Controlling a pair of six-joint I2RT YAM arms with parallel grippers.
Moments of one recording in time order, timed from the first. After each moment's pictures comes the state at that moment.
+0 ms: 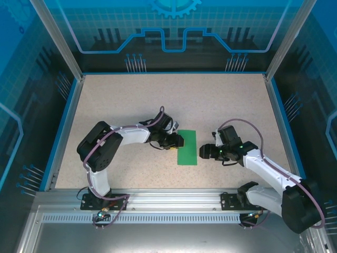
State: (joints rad) left arm -0.63 1.86 1.02 -0.19 0.54 -0.74; right arm 0.41 1.07 0.54 -0.53 -0.27 0.50
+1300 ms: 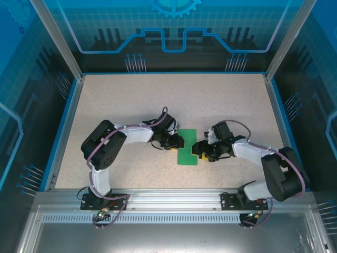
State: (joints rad) left arm -0.65 1.90 1.07 -0.24 0.49 -0.72; right arm 0.37 1.40 0.56 -0.28 -0.62 0.69
